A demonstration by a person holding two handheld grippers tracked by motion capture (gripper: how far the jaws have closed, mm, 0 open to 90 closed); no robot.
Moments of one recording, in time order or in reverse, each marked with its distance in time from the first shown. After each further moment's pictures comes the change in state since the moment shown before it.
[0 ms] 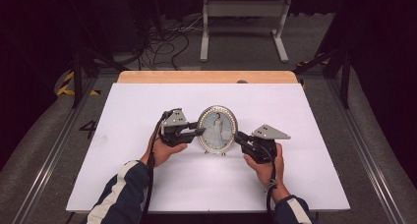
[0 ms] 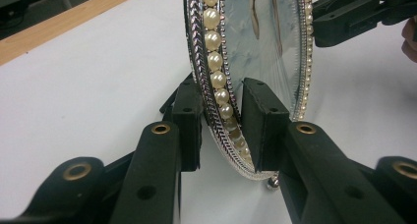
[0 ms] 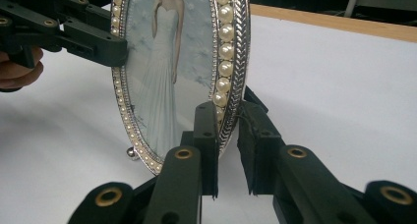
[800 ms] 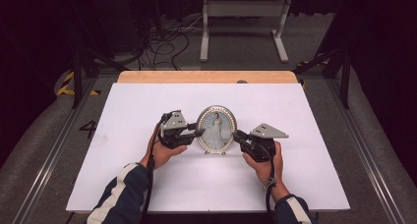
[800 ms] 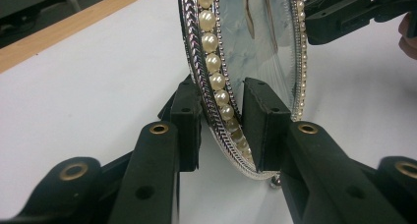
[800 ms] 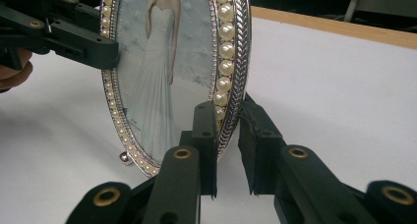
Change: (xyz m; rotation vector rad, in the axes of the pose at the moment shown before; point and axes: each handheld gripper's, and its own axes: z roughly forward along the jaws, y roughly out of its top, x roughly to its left) left arm -0.006 -0.003 -0.002 -0.009 0.036 0.015; right arm -0.002 0.001 0.005 -0.003 0.000 -0.024
